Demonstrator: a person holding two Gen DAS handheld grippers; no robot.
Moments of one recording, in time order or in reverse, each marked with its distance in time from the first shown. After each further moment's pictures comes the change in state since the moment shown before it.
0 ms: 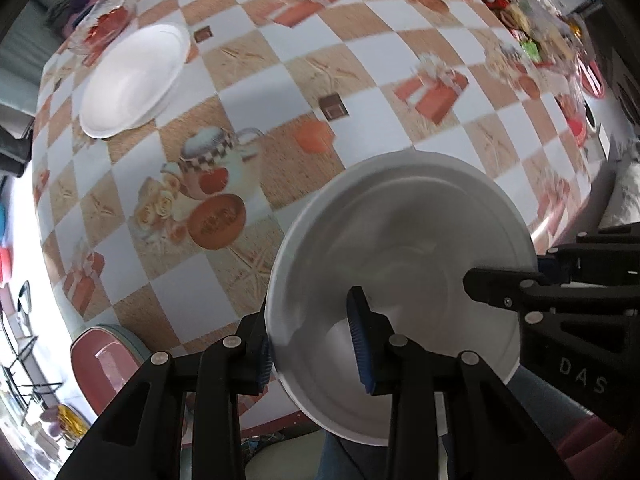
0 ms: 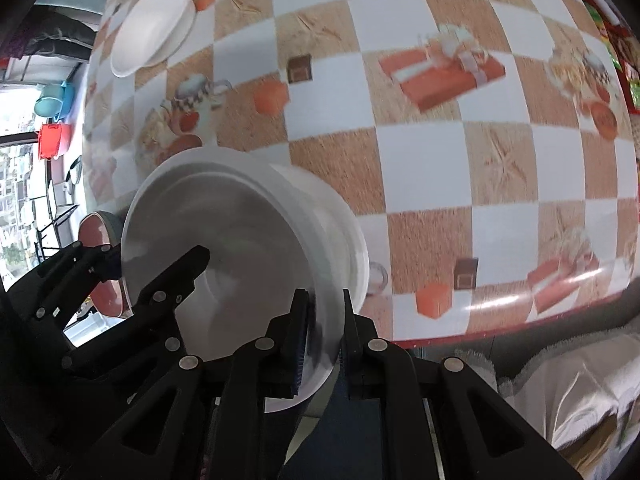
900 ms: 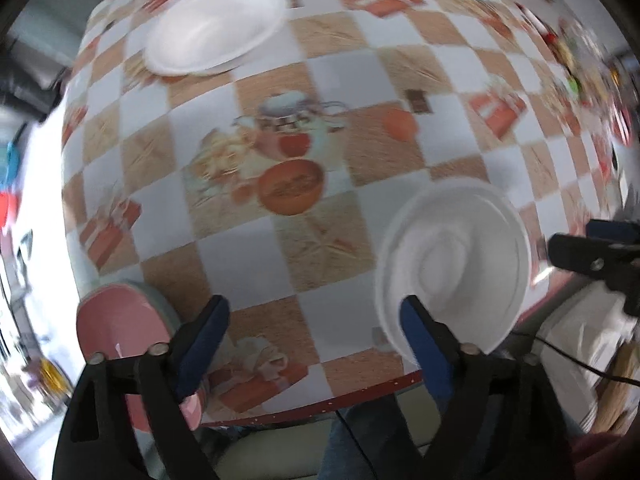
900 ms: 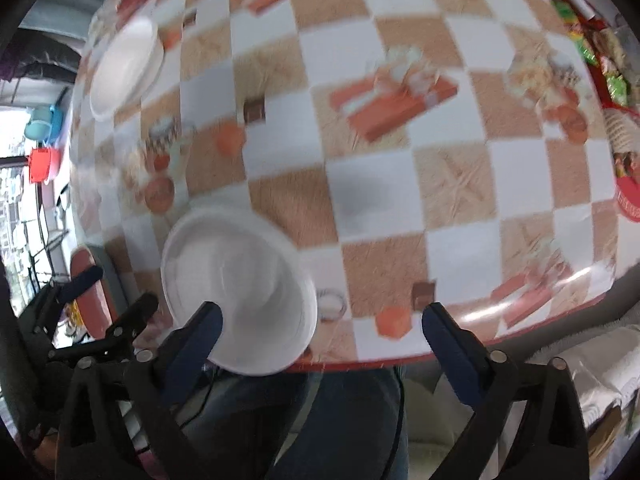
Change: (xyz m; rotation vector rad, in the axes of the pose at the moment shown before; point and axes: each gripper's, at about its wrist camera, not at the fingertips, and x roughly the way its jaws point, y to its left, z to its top) left arm 0.004 0.059 -0.027 -0.214 0.008 0.020; right arm -0.025 -0.023 0.018 0.043 -0.101 -0.049
